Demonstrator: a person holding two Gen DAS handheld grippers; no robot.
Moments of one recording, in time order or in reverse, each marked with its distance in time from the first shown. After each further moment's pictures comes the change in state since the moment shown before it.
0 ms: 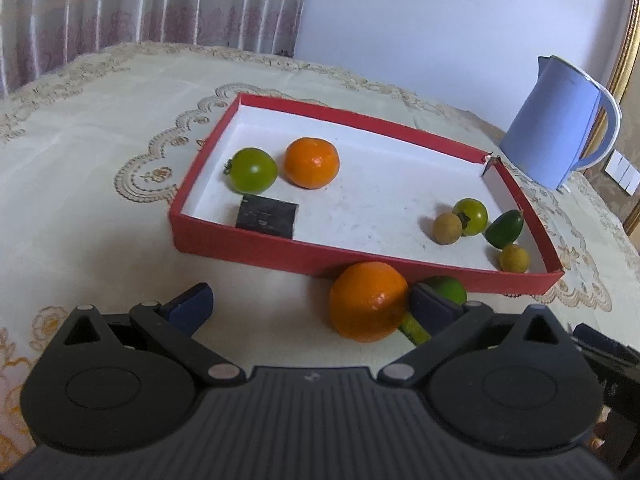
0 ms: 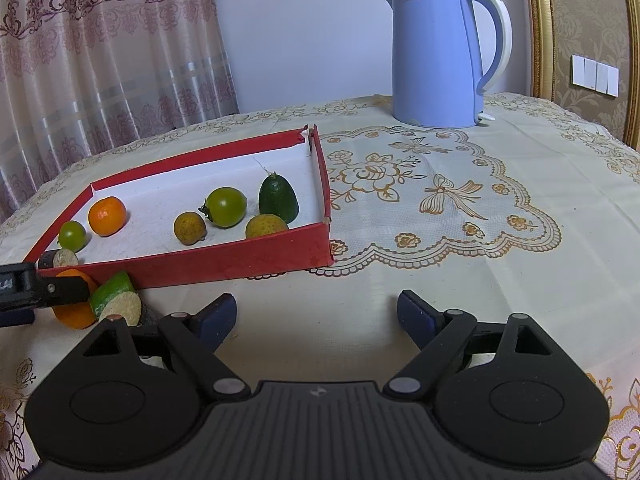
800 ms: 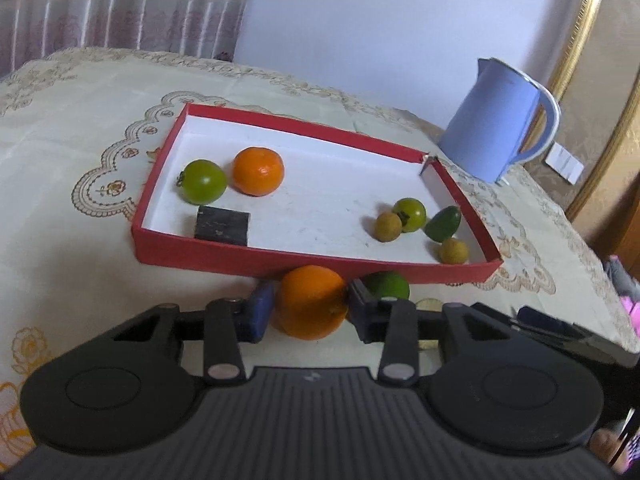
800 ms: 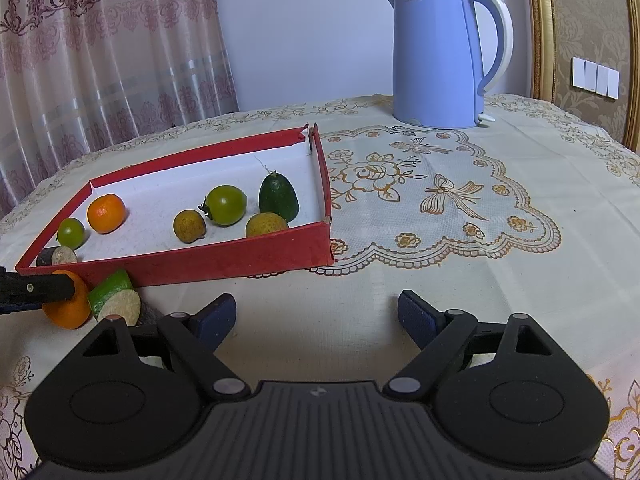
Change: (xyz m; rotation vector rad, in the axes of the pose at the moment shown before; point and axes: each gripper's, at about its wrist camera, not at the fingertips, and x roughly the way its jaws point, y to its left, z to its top) left arm -0.013 0.005 0.005 0.060 0.005 -0.206; right arm 0.000 0.002 0.000 -0.008 0.002 -0.004
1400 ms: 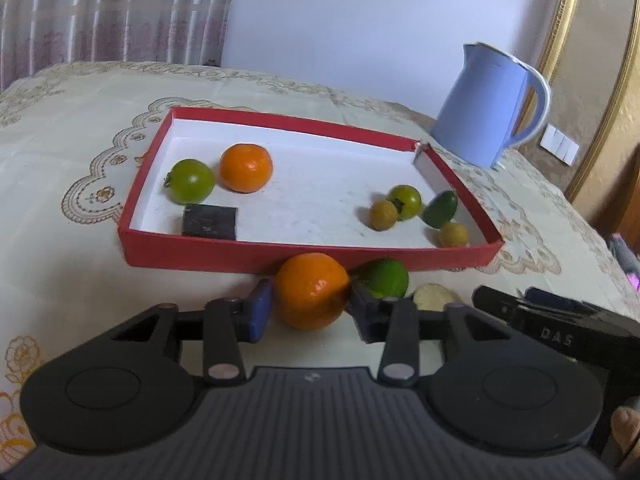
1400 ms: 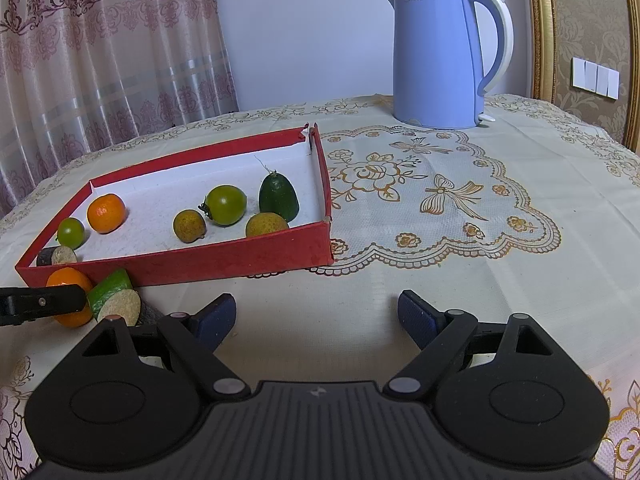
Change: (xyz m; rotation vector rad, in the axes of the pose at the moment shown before) left arm 0.005 -0.006 -0.007 0.067 -0.002 0.010; right arm 0.000 0.000 0.000 -0.001 0.000 0.000
